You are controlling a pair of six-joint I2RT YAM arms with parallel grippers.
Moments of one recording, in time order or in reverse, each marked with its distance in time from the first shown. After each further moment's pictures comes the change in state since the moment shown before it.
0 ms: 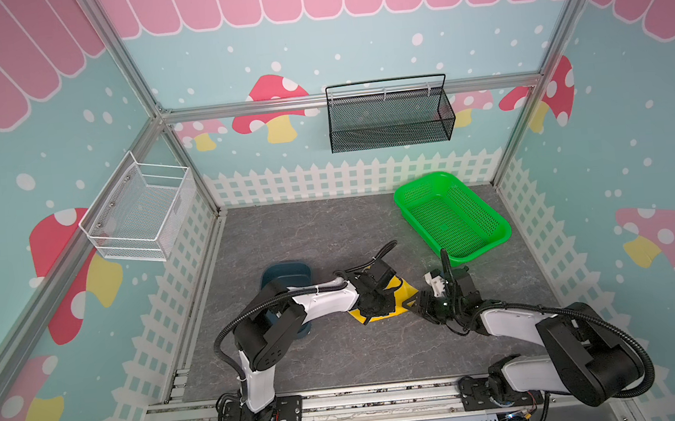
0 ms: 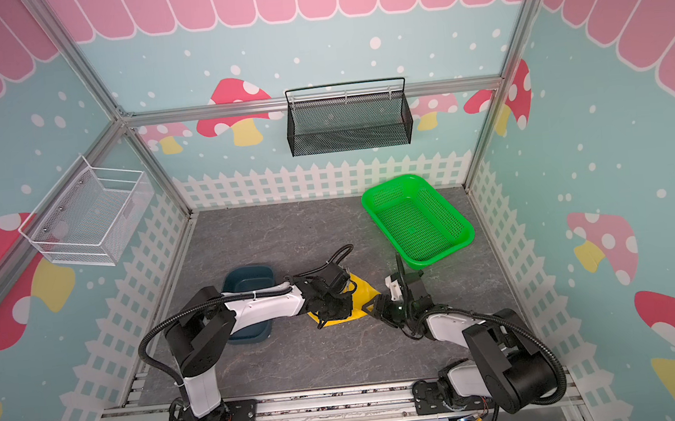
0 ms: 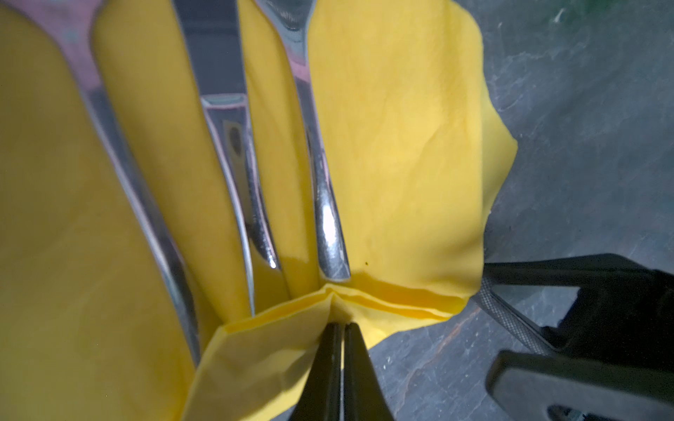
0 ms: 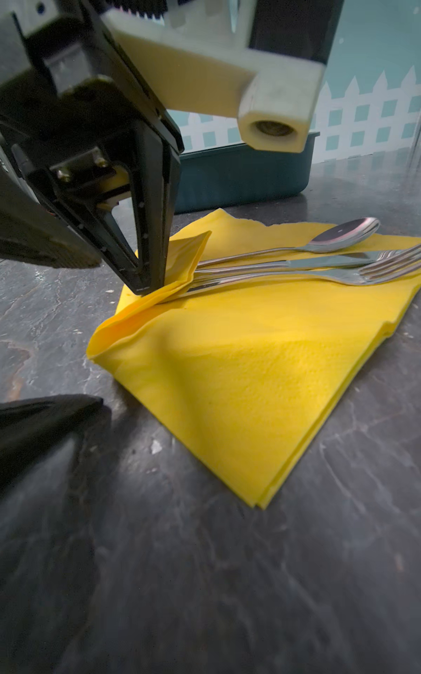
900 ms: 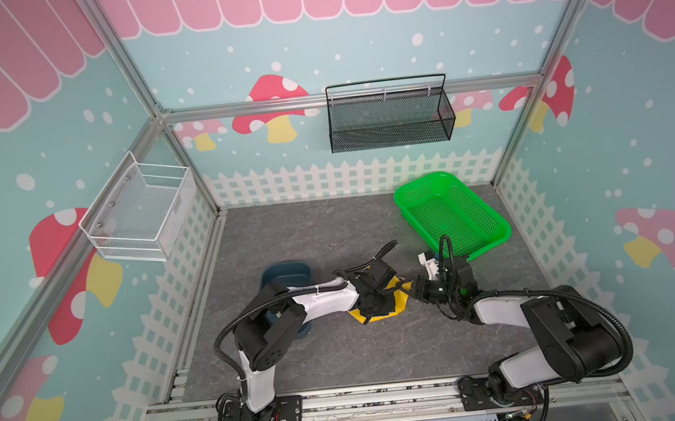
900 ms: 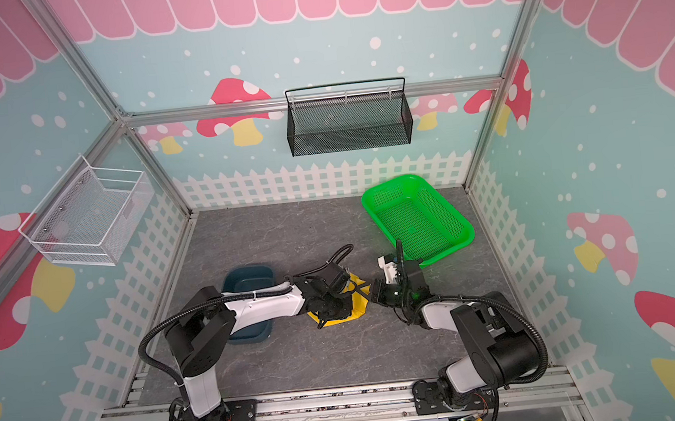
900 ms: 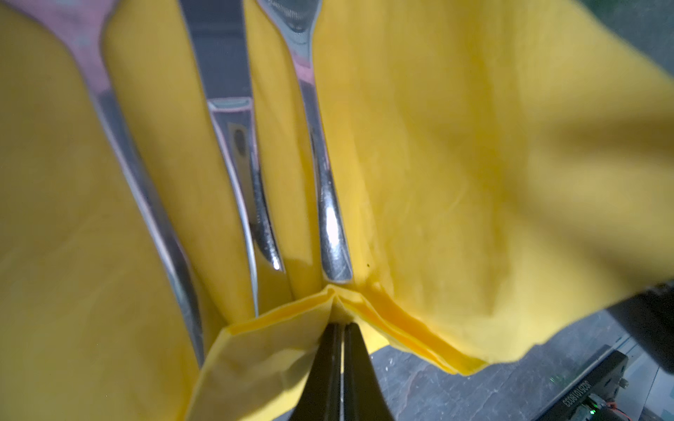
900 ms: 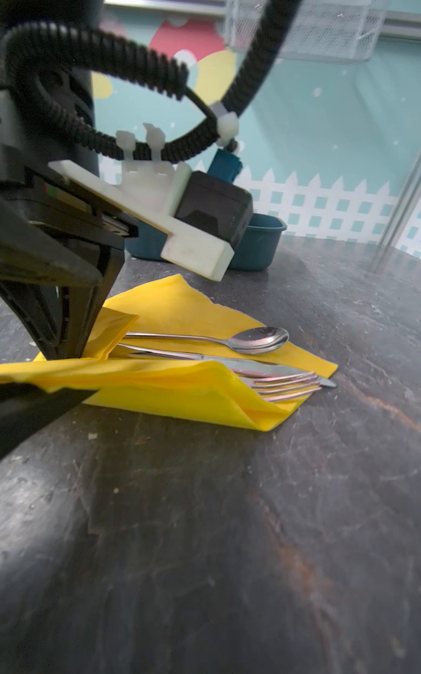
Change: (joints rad) left arm 0.000 0.000 0.002 -0.004 -0.010 0.000; right arm -0.032 0.108 0.081 0.260 -0.075 -0.064
